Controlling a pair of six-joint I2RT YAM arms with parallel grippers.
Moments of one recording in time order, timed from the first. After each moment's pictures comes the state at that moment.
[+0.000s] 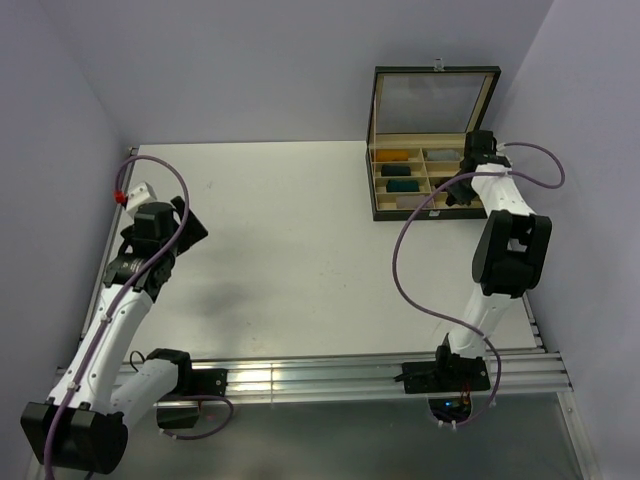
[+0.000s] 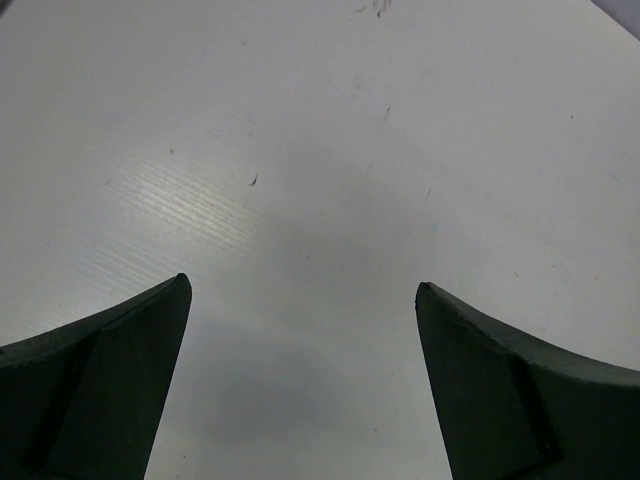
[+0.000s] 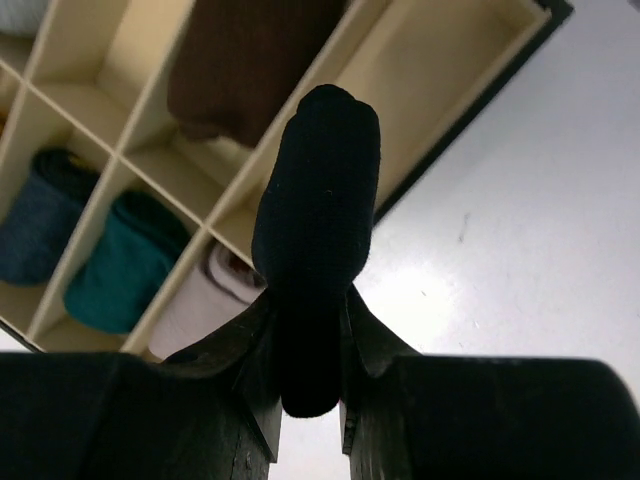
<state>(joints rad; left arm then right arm) -0.16 0.91 0.85 -0.54 -0.36 -0.60 -0.16 1.86 1.51 -0.67 0.21 0.73</state>
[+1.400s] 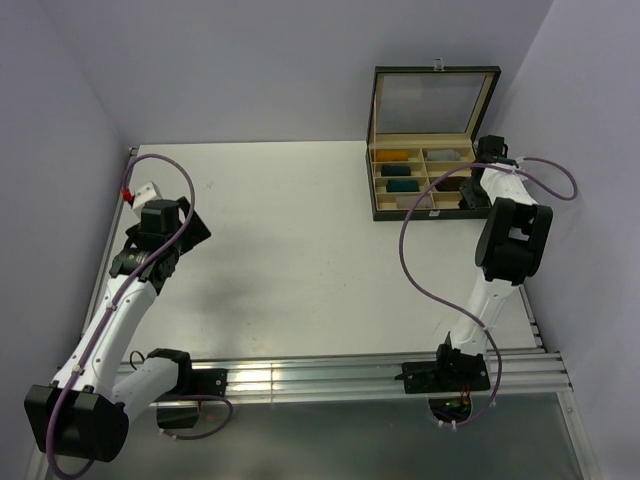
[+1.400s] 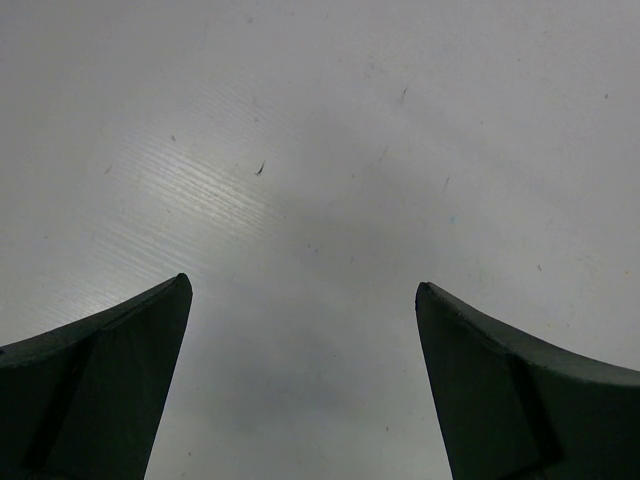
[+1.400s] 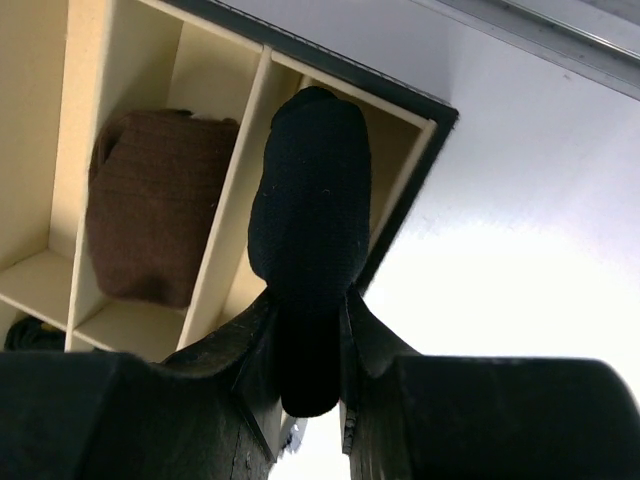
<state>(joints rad) -0.16 0.98 0.85 -0.54 -0.36 -0.59 -0.27 2.02 1.60 -0.66 0.27 0.90</state>
